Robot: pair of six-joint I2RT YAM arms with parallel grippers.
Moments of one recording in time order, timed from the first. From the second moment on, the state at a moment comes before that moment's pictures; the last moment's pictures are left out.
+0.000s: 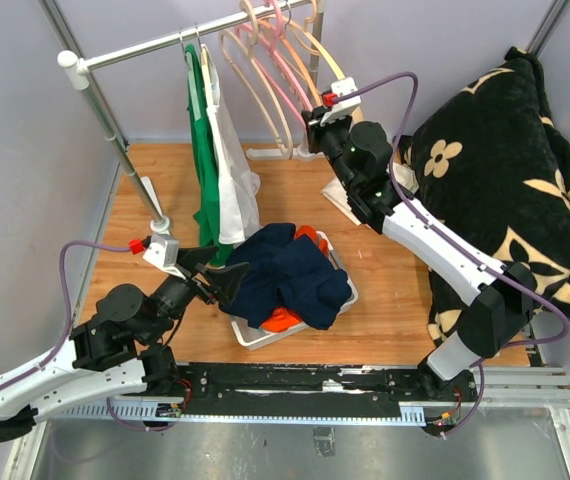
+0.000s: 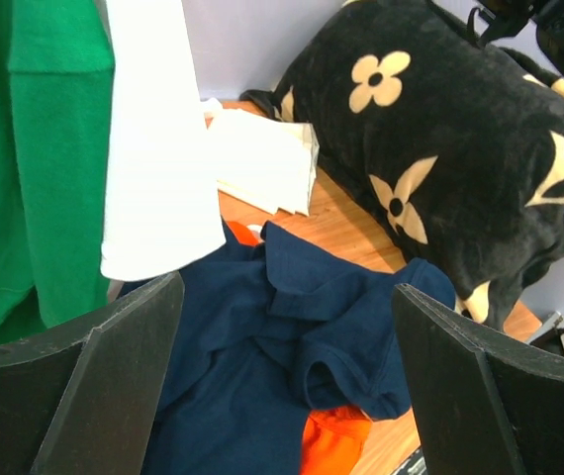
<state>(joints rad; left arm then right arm) -1.15 0.38 0.64 -0.17 -0.56 -0.32 0.67 1.57 1.48 0.29 0.21 -0.08</state>
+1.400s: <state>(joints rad) -1.15 0.45 0.65 -0.02 -0.72 -0.18 0.86 1.39 1.49 0.20 0.13 -0.08</state>
